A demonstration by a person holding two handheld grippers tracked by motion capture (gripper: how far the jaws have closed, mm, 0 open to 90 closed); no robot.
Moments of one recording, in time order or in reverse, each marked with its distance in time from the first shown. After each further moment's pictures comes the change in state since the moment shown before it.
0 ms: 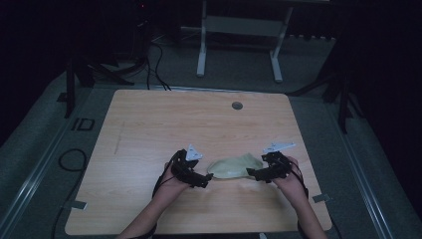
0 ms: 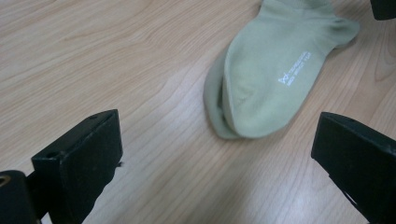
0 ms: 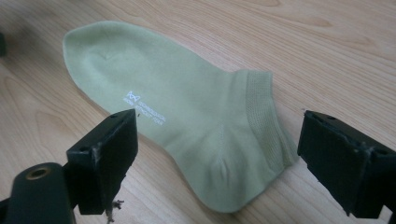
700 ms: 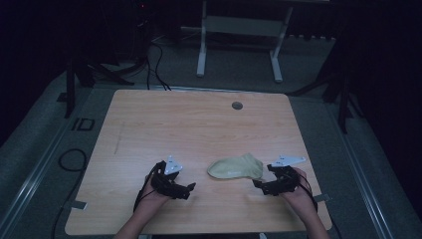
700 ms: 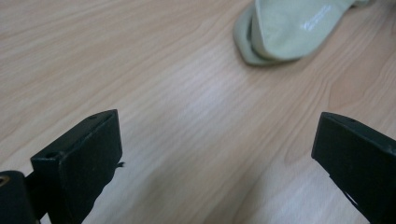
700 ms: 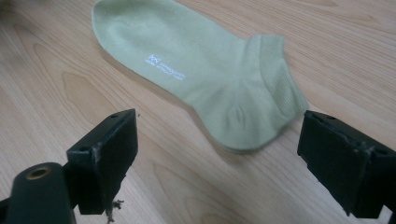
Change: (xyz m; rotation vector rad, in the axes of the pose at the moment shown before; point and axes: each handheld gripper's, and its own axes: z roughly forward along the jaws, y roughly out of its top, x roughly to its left) left arm 0.008 -0.051 -0.038 -0.005 0.059 -0.026; right arm 0.009 -0.037 -0.022 -0.051 0.016 -0.028
